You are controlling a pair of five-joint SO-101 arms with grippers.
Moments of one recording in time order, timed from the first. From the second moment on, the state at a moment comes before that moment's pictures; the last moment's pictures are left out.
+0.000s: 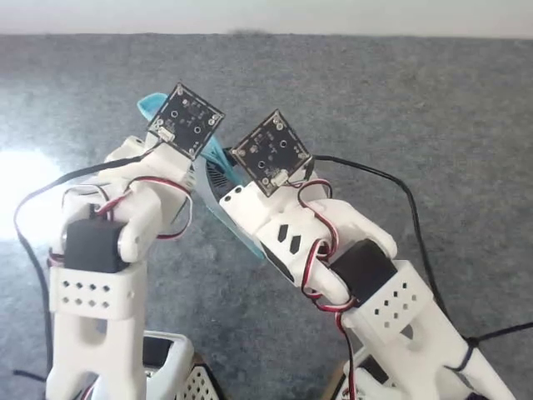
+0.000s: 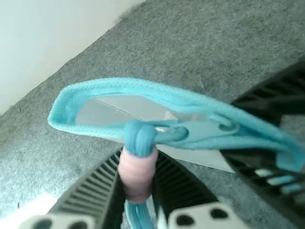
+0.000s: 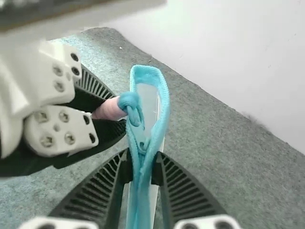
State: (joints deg) left arm -0.4 -43.6 24.0 75.7 -23.6; right arm -45.5 -42.2 28.4 44.3 6.4
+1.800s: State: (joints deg) left arm -2.5 -36.5 19.6 78.9 -26.3; right arm -51.3 -44.1 30.0 46.2 4.1
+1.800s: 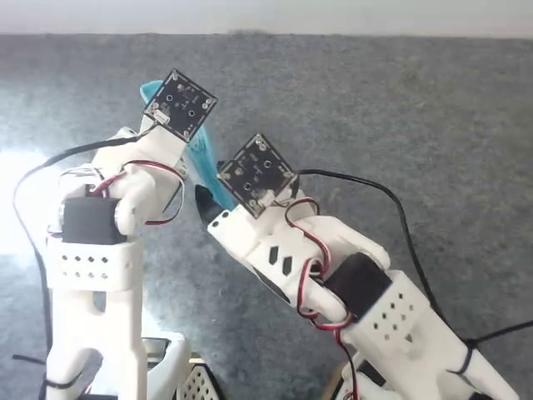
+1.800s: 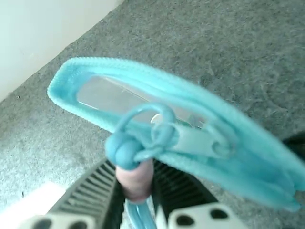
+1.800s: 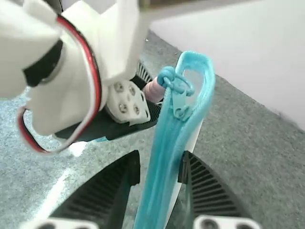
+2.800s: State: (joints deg) left arm -4.8 -35.7 17.0 80.8 -29.5; right arm -45.5 -33.2 24.4 42.5 3.5
